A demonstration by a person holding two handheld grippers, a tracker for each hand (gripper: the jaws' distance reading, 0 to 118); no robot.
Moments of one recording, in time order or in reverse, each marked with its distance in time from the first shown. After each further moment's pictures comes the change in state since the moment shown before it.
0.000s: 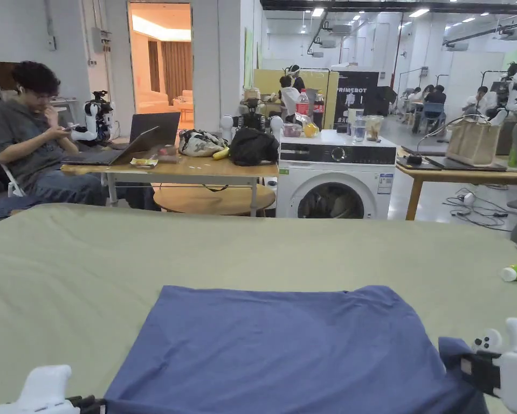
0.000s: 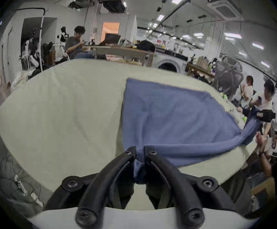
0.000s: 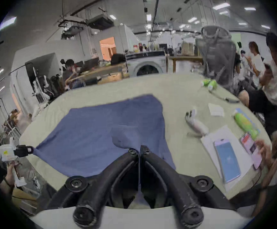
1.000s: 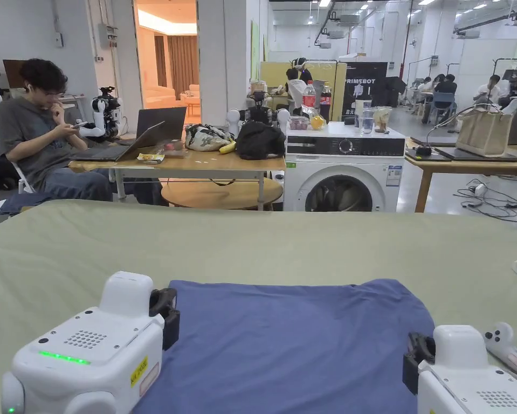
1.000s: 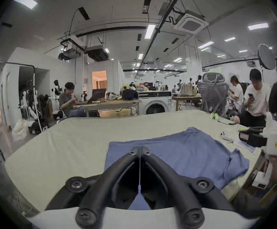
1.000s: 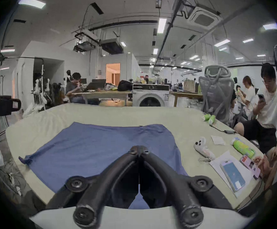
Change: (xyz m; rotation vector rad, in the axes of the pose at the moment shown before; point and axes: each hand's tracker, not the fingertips) left arm 0.120 0.071 0.053 0.465 -0.017 -0.234; right arm -0.105 -0.038 -0.006 0.361 -0.070 0.170
